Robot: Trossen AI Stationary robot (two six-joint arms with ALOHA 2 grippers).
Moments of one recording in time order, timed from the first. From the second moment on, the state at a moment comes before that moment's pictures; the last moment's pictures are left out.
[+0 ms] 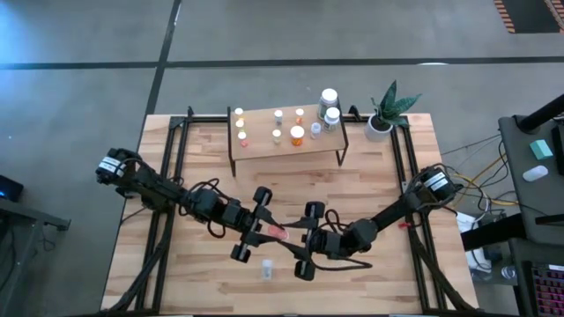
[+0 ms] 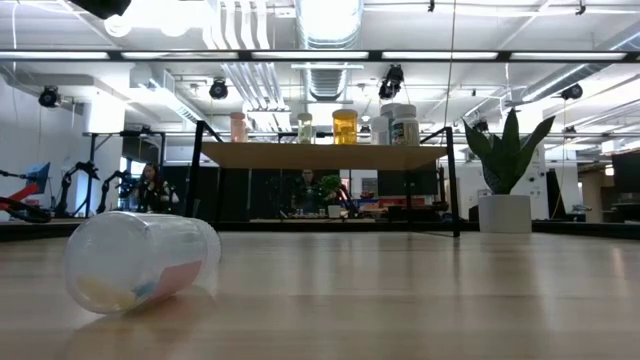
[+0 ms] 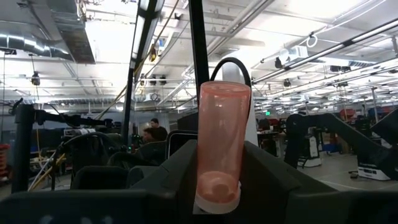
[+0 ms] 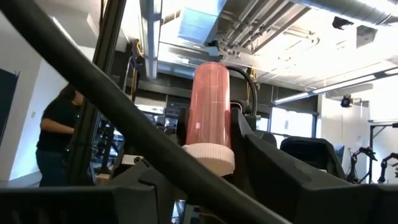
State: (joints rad) left arm -0.35 1.54 0.81 1.25 0.05 0.06; right arm 0.51 1.92 1.08 1.47 0.50 -0.52
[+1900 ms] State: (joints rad) left arm -0.35 1.49 0.78 1.22 0.02 0.09; right arm 0.51 1.92 1.09 1.47 0.57 -0.59
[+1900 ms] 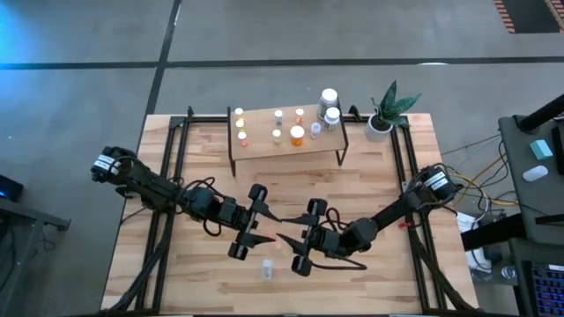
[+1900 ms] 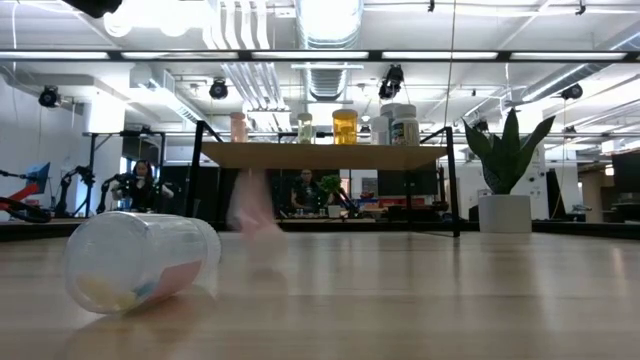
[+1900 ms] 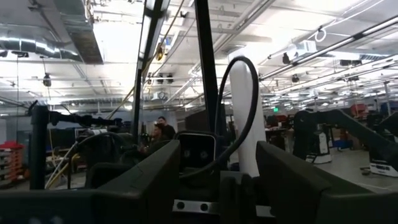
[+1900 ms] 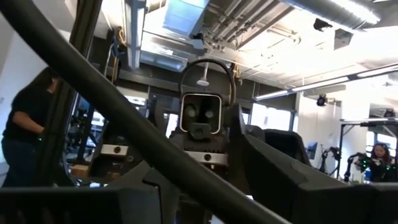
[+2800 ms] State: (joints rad) left arm -0.51 0.94 0.54 0.58 -0.24 0.09; right arm 0.66 1.80 1.09 0.99 1.18 -0.57
